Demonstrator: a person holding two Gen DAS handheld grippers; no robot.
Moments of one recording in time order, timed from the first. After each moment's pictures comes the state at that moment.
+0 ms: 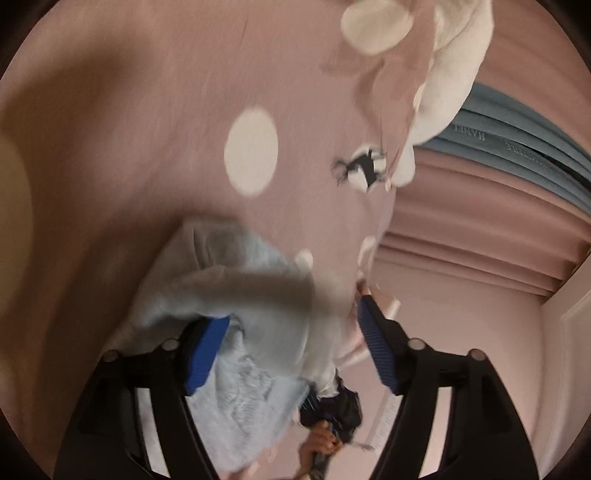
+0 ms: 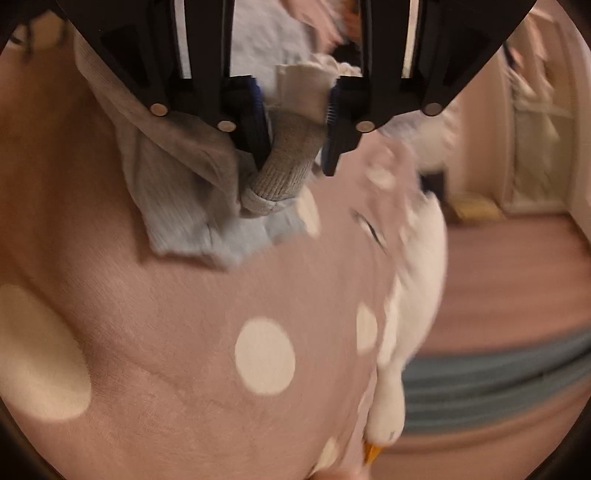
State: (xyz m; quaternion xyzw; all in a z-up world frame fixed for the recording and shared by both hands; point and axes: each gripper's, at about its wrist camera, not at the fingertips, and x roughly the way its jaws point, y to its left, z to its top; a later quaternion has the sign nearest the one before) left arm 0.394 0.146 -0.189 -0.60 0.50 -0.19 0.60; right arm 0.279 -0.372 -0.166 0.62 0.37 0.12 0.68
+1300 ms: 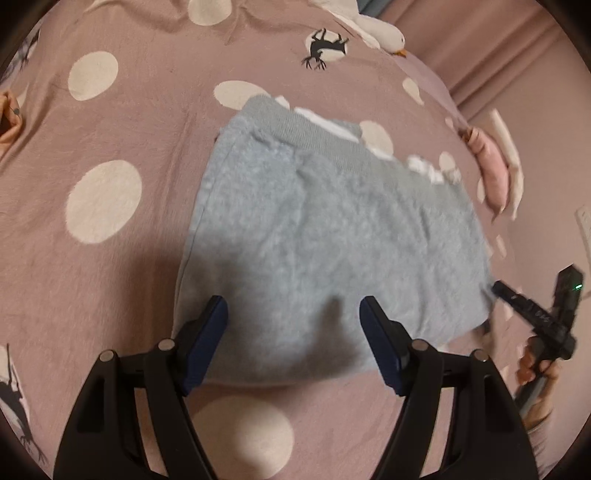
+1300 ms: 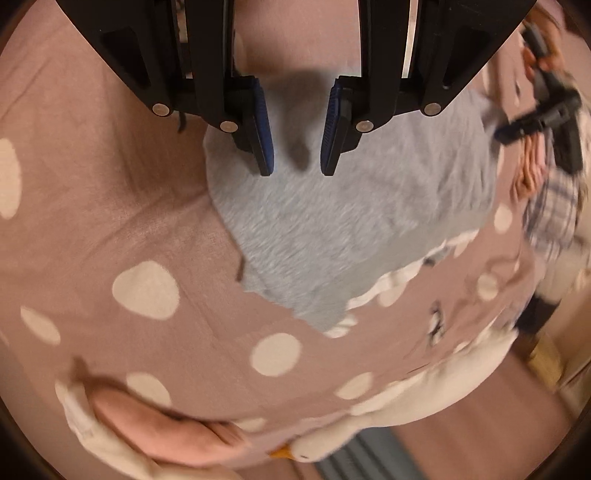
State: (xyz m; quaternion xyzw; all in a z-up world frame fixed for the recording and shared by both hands) left arm 0.260 0.077 -0.163 -0.13 0.53 -0.18 0.82; right arm 0.164 -0.302 -0.120 0.18 0.44 0.03 0.88
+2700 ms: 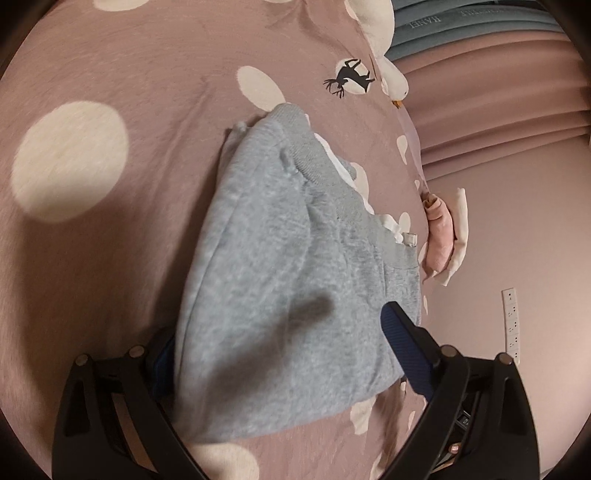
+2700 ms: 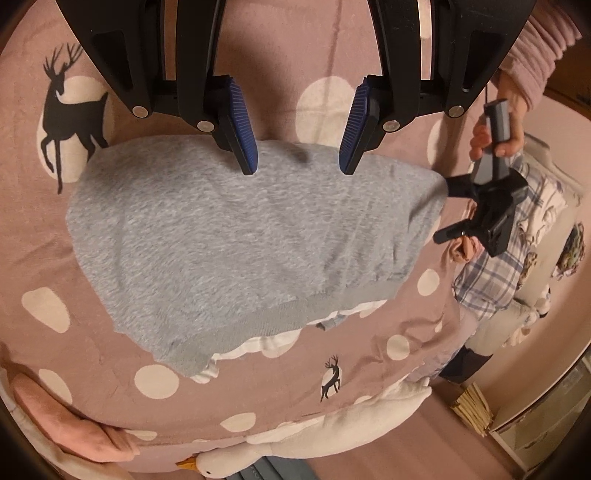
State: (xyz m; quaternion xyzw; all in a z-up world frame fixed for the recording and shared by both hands) left arm 0.299 0.116 -0.189 -0.35 0.51 -0.24 0.75; right arm 0.160 -0.228 -0.131 0.18 0.45 0.16 0.86
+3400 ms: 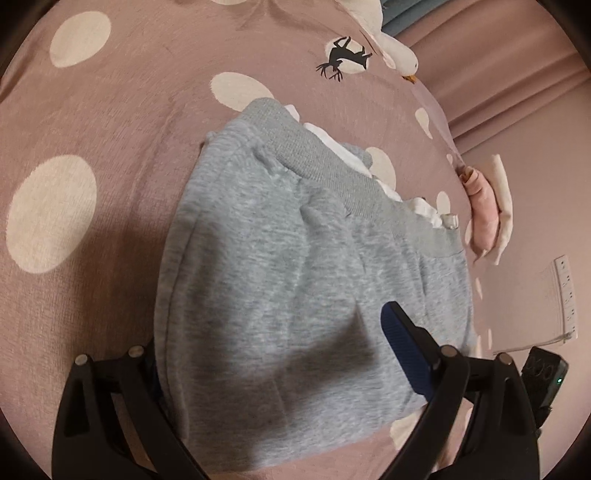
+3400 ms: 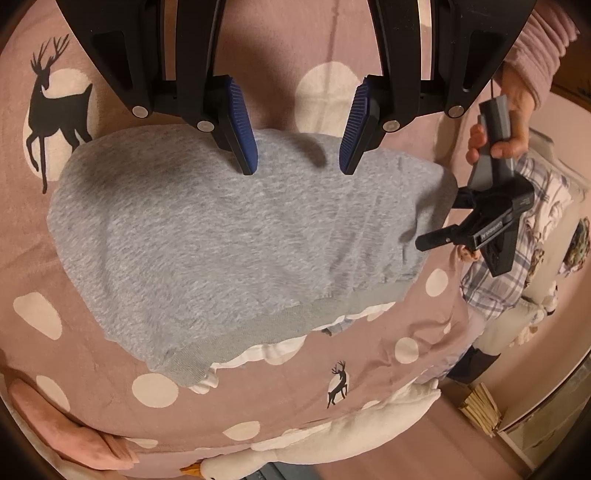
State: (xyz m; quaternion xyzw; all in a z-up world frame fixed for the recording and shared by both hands) left arm 0.311 0.080 -0.185 -0.23 0.52 -0.19 0.80; right arm 0.167 -0.223 -0.139 0.18 0.46 0.15 0.86
